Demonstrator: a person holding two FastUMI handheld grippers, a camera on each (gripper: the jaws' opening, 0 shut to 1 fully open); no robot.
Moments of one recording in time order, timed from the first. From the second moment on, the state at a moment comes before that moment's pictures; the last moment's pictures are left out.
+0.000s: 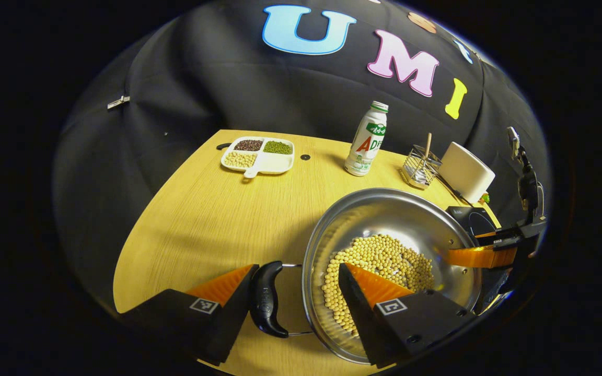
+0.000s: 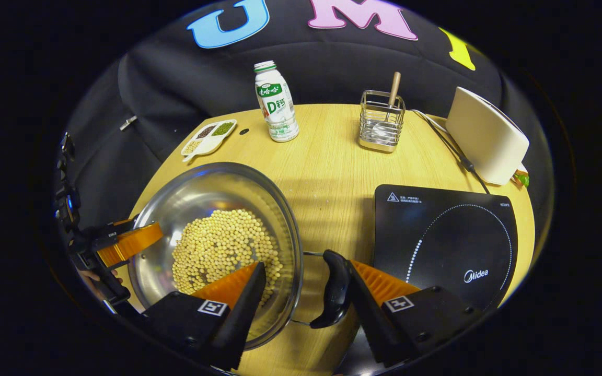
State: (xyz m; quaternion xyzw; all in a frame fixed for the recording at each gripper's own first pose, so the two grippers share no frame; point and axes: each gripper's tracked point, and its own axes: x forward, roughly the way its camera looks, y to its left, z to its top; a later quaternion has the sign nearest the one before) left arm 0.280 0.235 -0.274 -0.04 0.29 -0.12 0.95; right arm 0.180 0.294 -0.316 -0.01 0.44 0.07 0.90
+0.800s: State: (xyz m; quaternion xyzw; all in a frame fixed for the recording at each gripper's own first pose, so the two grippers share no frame) left arm 0.285 0.252 -0.296 -0.08 0.29 -0.13 0.95; right arm 0.185 0.294 -0.340 0.01 0.46 0.07 0.89
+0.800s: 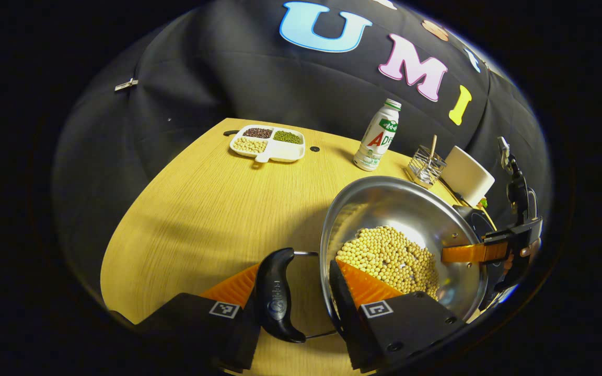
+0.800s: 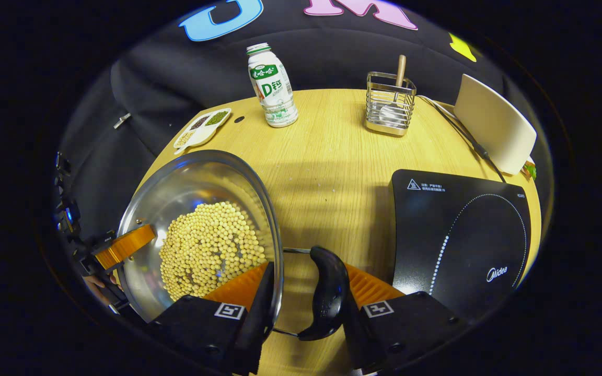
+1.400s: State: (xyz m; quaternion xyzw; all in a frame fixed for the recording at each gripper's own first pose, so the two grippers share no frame) left arm 0.268 0.257 -0.297 -0.06 0.33 -0.10 0.94; right arm 0.179 0.300 -0.335 0.00 0.44 0.09 0.89
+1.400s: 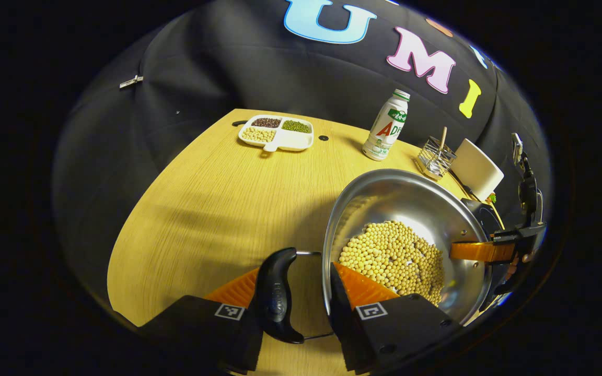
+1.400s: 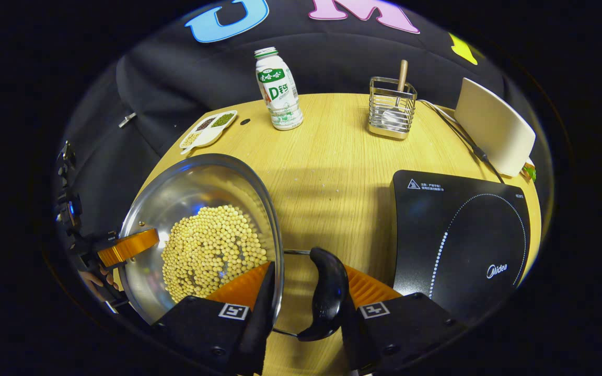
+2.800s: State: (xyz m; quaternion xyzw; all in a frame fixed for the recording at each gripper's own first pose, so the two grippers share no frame) left arm 0.197 0.082 -0.179 -0.04 0.30 -0.15 0.94; right arm 0.119 0.149 -0.201 0.04 0.37 0.05 0.93
